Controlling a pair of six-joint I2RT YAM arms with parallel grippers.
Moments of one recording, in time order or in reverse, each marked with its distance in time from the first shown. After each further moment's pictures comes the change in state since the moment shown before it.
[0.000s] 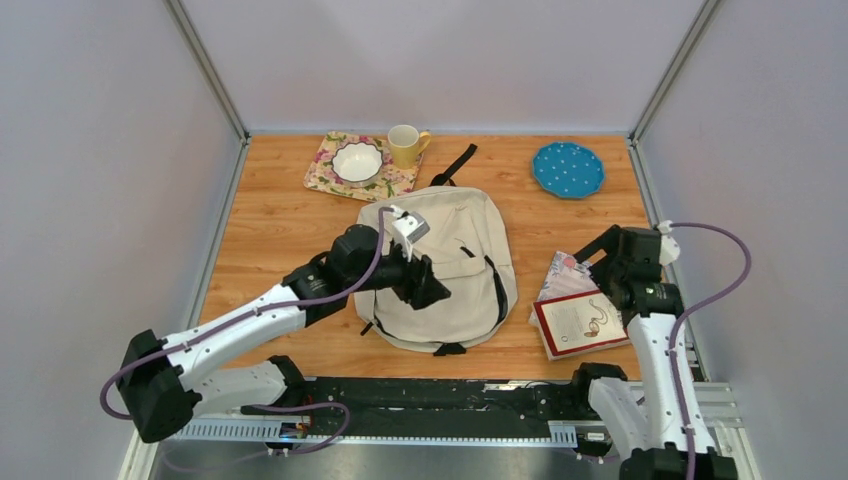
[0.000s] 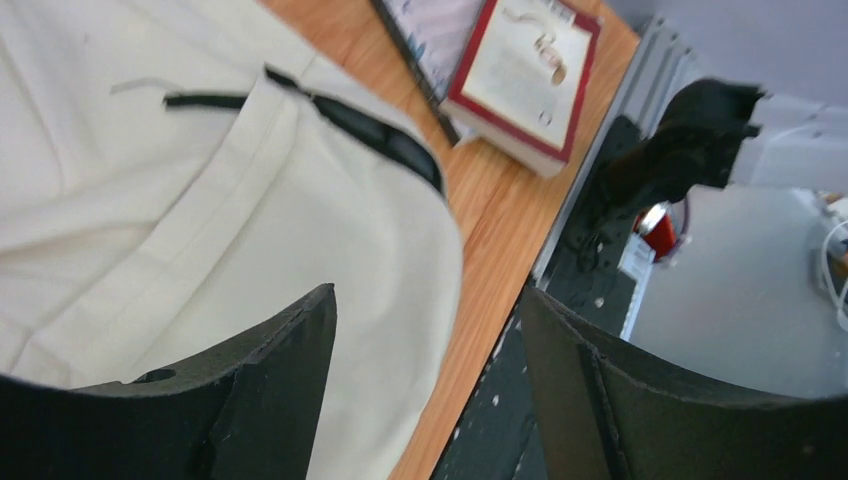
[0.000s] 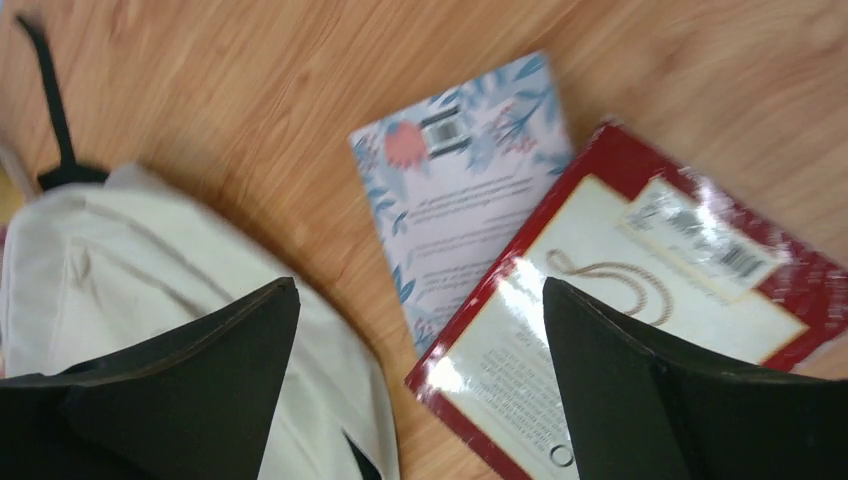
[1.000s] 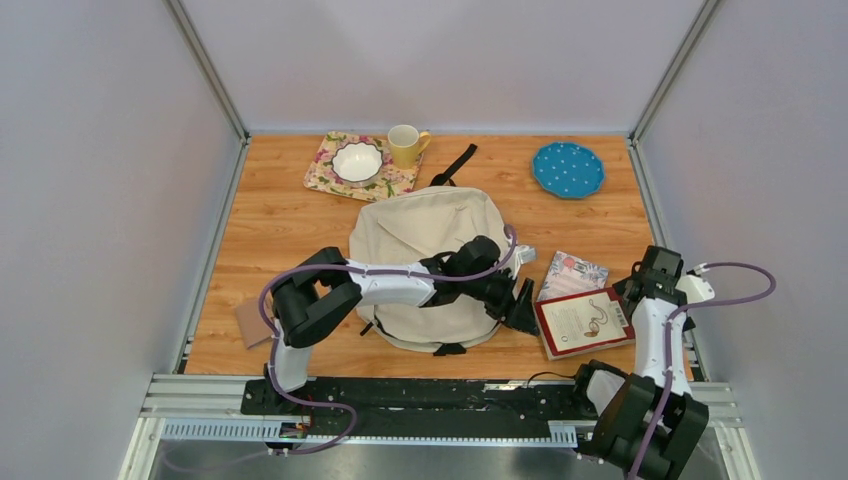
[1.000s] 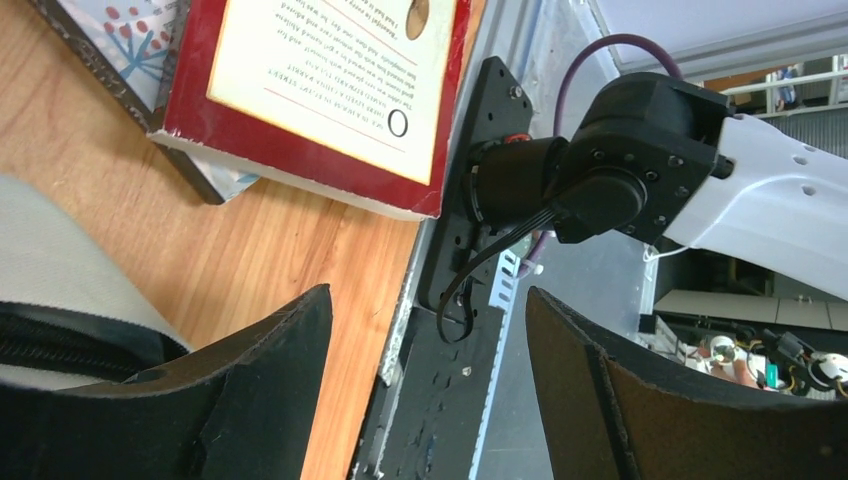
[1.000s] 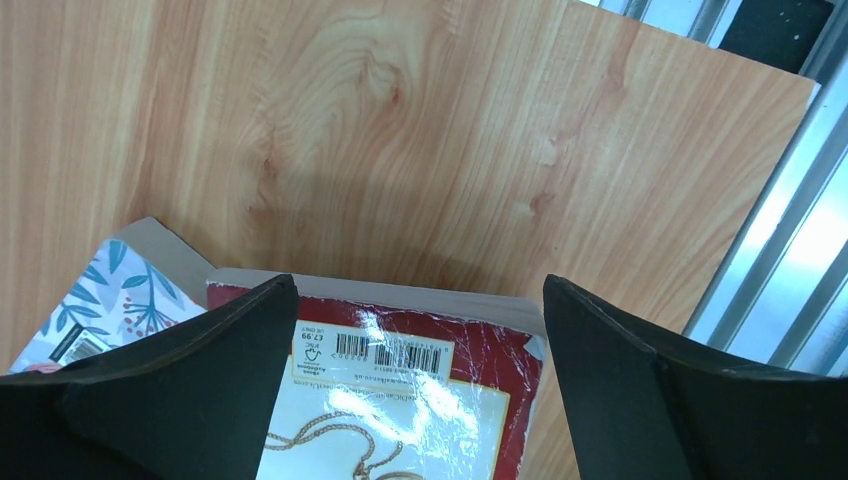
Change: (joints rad) left arm -0.227 0.901 0.453 0.364 0.297 -0.360; right arm -0.444 0.155 -0.142 0.035 0.246 -0.048
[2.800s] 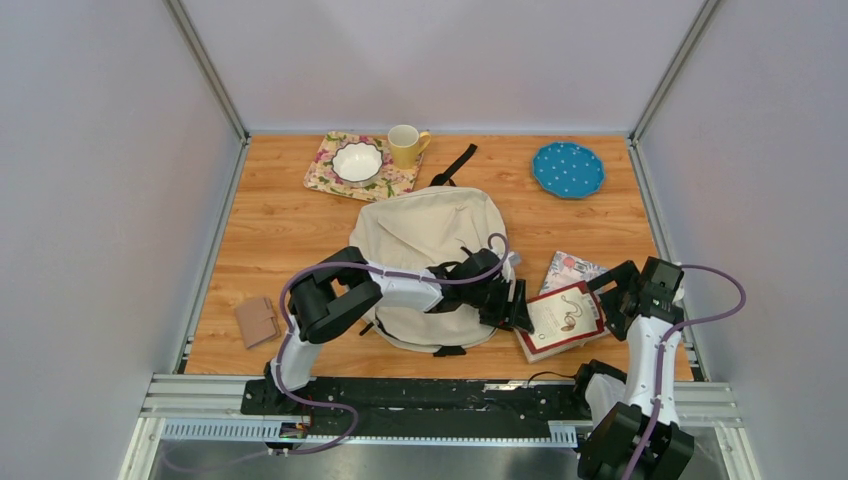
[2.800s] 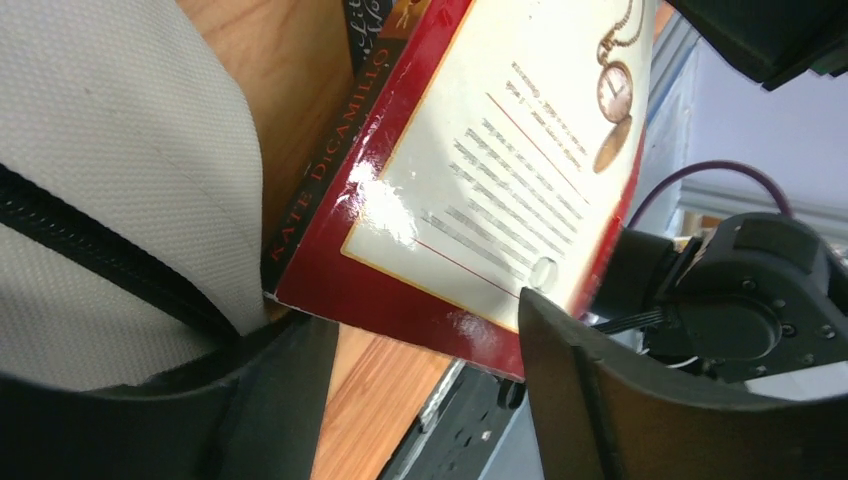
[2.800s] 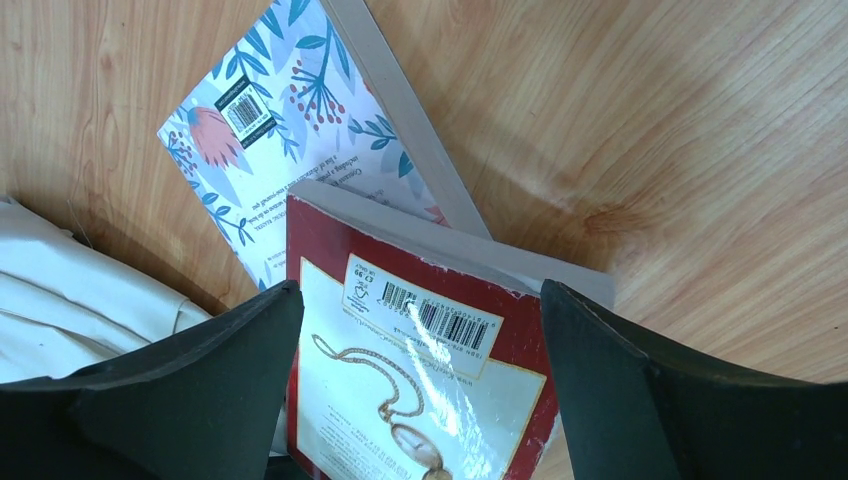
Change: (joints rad) left arm -0.014 0.098 0.010 -0.065 -0.207 -0.236; right arm -0.008 -0.110 -0.067 0.013 -0.520 -0.067
